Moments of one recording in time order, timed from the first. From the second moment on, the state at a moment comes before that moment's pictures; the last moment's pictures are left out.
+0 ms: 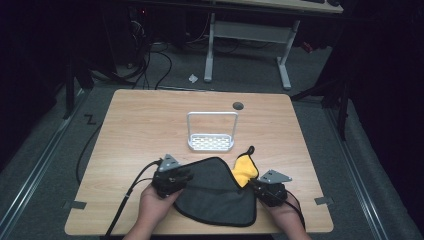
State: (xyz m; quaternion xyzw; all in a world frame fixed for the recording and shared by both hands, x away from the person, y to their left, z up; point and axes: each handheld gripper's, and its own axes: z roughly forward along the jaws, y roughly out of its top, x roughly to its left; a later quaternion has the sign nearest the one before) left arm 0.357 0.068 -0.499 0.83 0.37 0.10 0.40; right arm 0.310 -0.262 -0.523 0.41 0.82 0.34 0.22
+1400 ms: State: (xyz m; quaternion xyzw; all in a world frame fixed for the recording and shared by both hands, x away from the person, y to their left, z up) left arm 0.325 0.171 -0.501 0.78 0.43 0.11 0.44; right arm 0.302 -0.290 -0.524 0.44 0.82 0.28 0.24
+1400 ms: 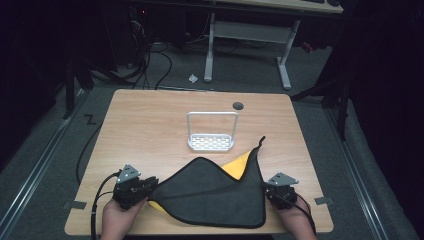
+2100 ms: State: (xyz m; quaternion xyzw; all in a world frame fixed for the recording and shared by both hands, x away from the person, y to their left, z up) left arm 0.345 0.132 -0.533 0.80 0.43 0.09 0.40; right arm 0.305 -0.309 -0.525 0.47 0.80 0.29 0.24
